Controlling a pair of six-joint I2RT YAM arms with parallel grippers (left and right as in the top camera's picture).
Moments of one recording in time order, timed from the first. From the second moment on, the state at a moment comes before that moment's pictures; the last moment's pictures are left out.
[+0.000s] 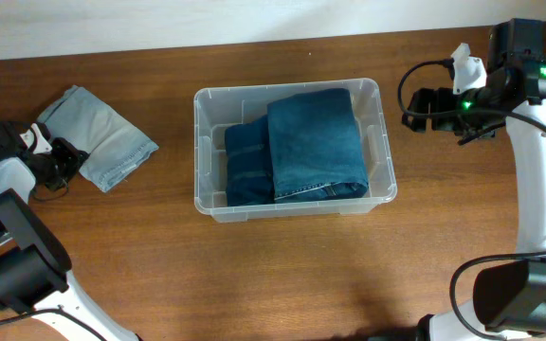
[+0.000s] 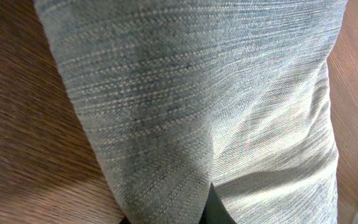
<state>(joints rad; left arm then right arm) 0.50 2.18 1.48 -0.45 0.47 -0.26 -0.20 1.70 1.78 -1.32 -0.28 -0.05</state>
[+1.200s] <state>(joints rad) -0.16 1.49 1.43 -0.60 0.72 -0.23 -0.20 1.70 1.78 -1.33 -0.28 -0.05</state>
